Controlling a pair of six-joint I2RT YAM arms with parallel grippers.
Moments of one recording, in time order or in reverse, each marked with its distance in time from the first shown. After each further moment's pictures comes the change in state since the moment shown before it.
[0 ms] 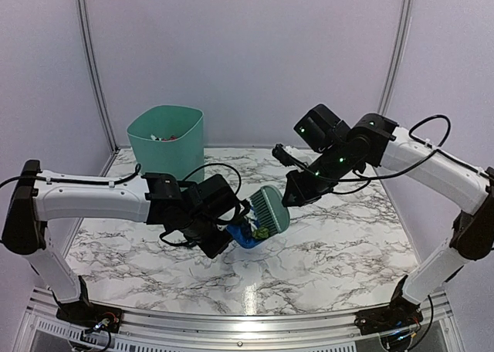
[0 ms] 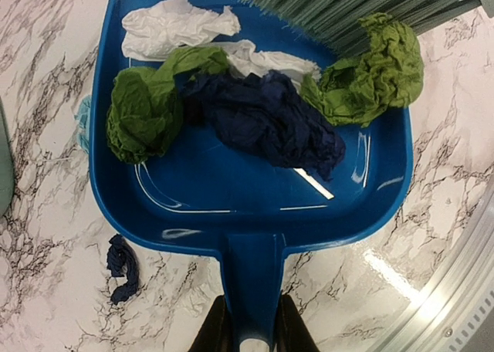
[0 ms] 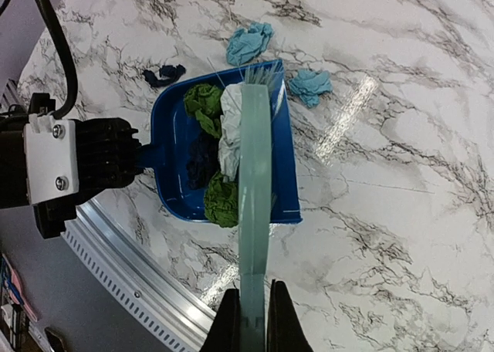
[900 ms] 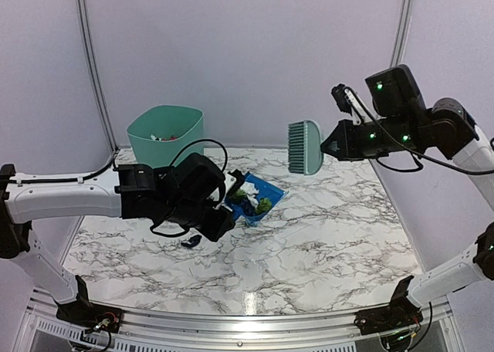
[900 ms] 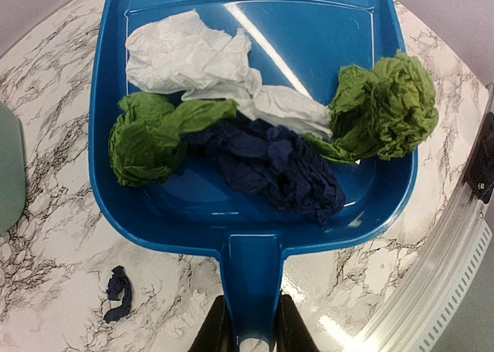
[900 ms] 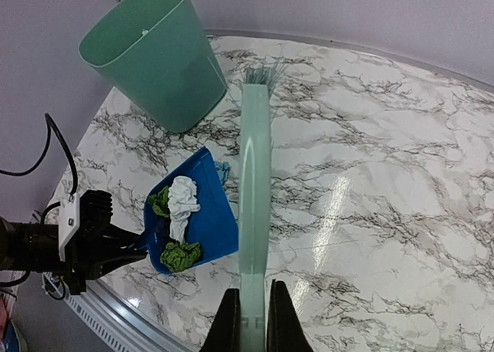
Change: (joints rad) left arm 0.002 -0.141 -0.024 0.150 -0.013 -0.122; right arm -0.032 -0.247 0.121 0.007 0.251 0.126
